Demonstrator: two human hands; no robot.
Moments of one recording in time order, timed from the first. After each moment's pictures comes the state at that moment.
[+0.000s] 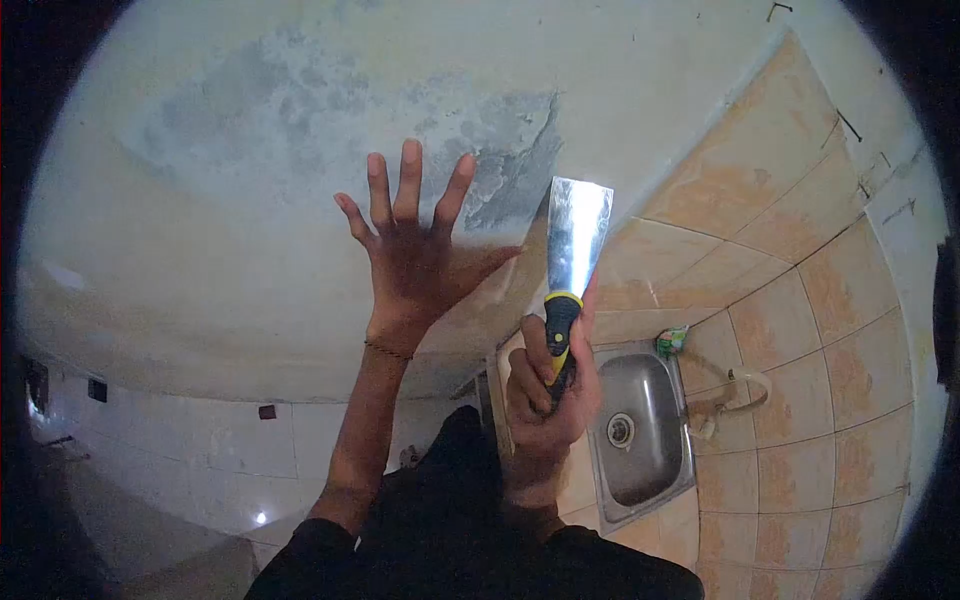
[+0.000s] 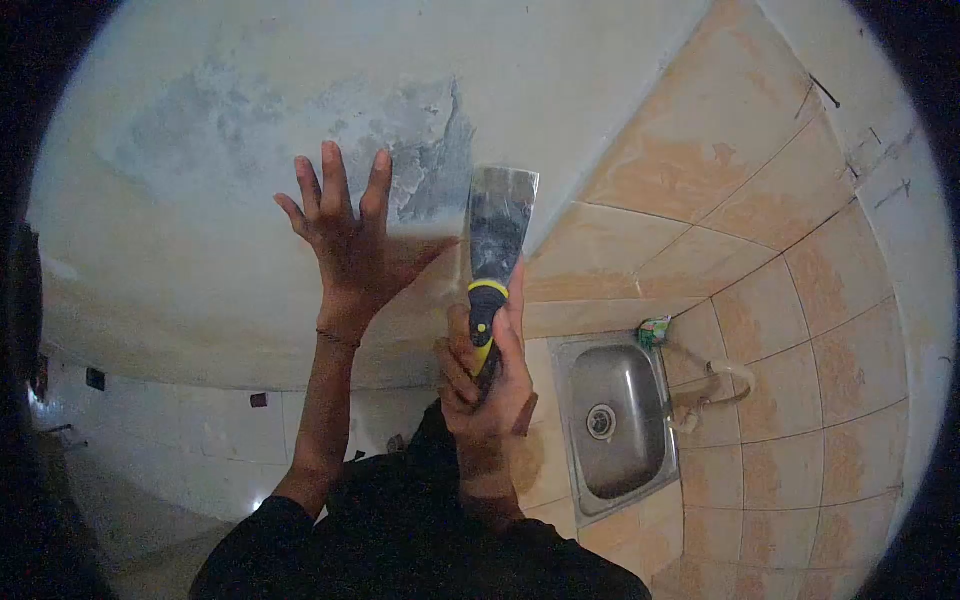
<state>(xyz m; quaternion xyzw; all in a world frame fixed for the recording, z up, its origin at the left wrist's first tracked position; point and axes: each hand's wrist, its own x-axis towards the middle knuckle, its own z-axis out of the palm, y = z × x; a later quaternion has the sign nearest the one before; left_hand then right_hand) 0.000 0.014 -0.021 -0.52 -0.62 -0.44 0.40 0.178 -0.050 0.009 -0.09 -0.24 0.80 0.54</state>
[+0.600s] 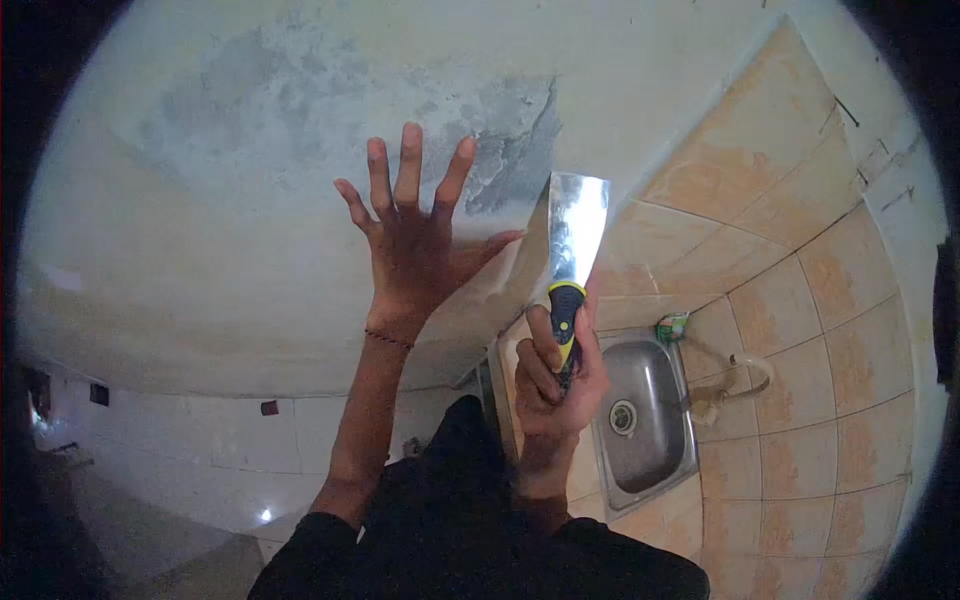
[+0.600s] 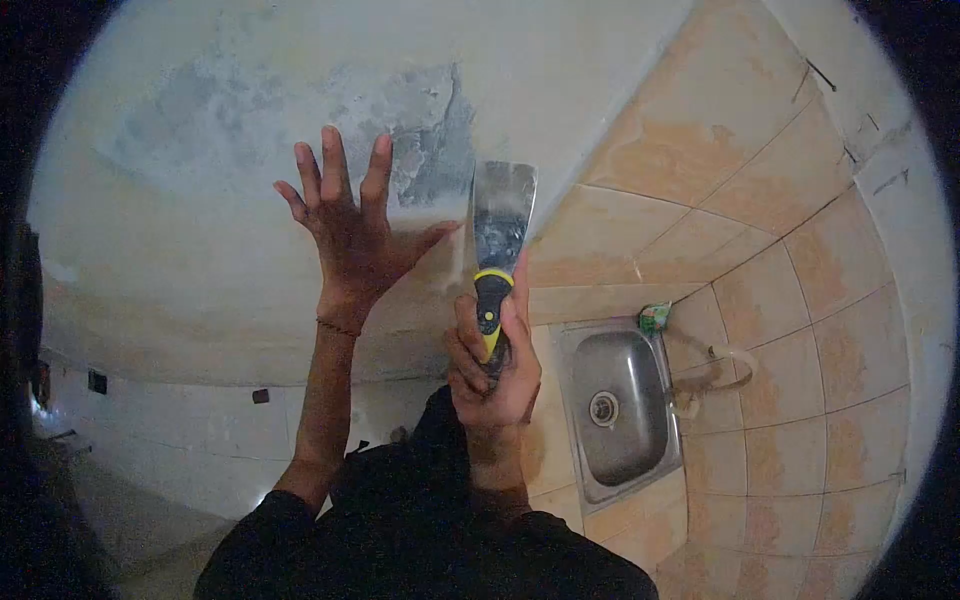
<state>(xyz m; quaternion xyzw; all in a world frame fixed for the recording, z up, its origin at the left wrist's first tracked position) 0.000 0.013 -0.020 -0.52 -0.61 -0.45 0.39 0.182 -0.049 0.000 -0.05 -0.23 0.81 0.54</state>
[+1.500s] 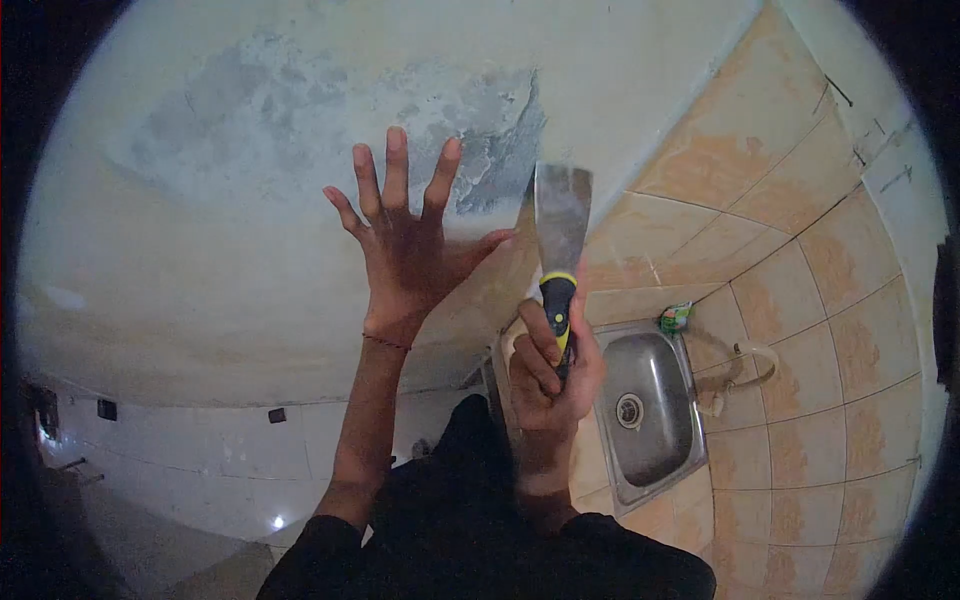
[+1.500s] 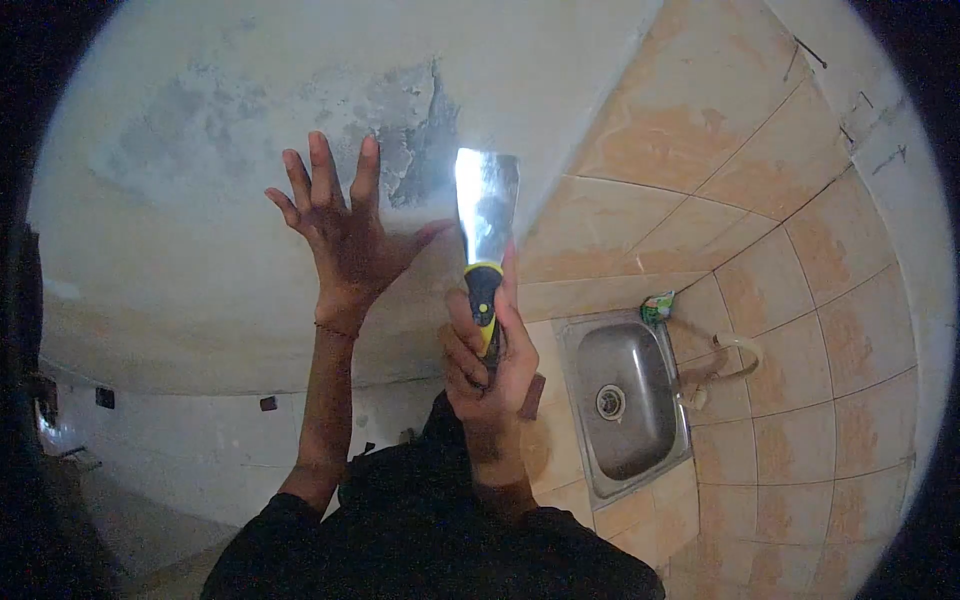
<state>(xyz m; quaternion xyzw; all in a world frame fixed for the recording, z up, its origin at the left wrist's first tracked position) 0.000 0.013 -0.019 -0.53 -0.61 -0.44 0.40 0.183 -0.047 -0.002 -0.02 -0.16 0.85 0.51</state>
